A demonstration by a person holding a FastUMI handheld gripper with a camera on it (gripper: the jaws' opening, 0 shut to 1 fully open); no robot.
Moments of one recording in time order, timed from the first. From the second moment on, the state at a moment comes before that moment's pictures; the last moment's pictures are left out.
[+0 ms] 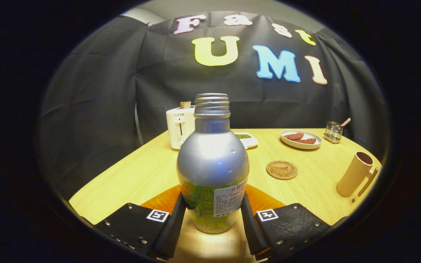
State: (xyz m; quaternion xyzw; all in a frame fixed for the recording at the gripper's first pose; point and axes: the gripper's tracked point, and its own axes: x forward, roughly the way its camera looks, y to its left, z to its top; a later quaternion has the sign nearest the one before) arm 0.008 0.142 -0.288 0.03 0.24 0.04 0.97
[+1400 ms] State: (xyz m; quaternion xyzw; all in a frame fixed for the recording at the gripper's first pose) arm 0.019 -0.003 -0.195 0.29 0.19 -0.07 0.93
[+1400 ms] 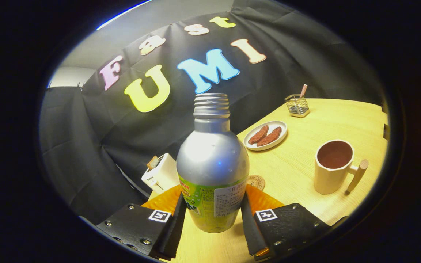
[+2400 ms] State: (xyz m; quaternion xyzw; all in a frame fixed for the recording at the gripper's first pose) arm 0.001 -0.046 -0.237 0.47 0.21 -0.11 0.85
